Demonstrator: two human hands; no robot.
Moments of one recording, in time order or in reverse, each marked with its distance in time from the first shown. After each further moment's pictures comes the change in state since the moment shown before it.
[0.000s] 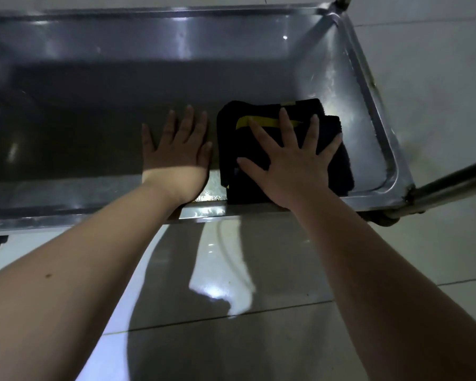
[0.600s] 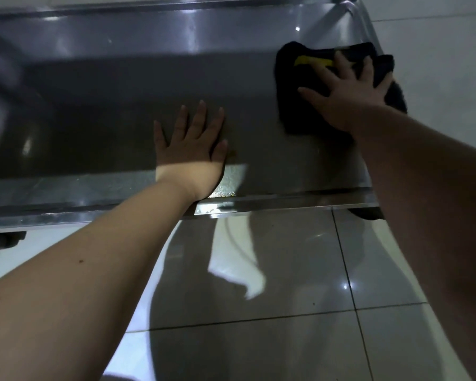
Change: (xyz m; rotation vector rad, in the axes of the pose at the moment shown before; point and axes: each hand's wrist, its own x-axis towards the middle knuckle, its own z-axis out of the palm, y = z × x) left_hand 0.015 0.008 -0.002 -0.030 -0.009 -0.025; right_hand 0.124 0.082 -0.030 0.021 -0.045 0.070
